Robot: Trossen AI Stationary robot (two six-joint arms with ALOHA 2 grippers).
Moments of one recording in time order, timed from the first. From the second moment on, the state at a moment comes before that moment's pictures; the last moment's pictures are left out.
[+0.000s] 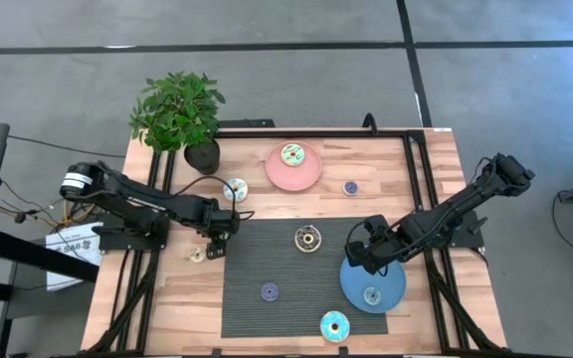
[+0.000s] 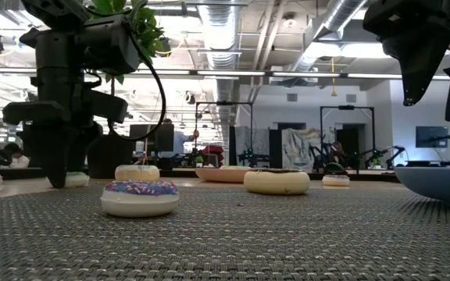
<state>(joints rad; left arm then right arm) -0.07 1.43 0.65 -0.61 -0.06 -0.32 0.51 1.35 0.94 -0.95 0.17 1.77</state>
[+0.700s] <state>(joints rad) -0.08 1.43 0.75 -0.75 -0.14 -0.40 0.50 1.34 0.94 -0.98 0.17 1.74</state>
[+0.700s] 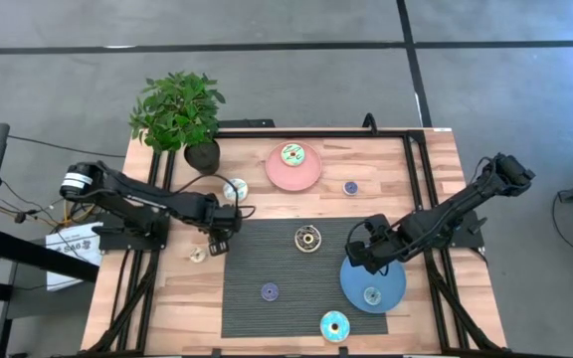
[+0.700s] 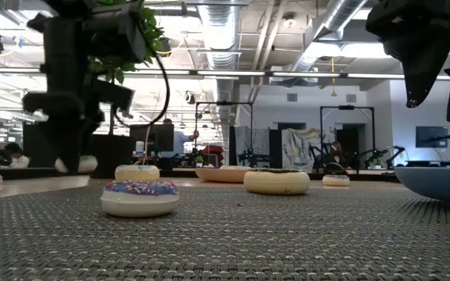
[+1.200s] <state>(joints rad) -0.19 1.46 1.19 -0.70 -0.33 -0.45 0.24 1.02 0.82 -1.09 0.26 1.24</state>
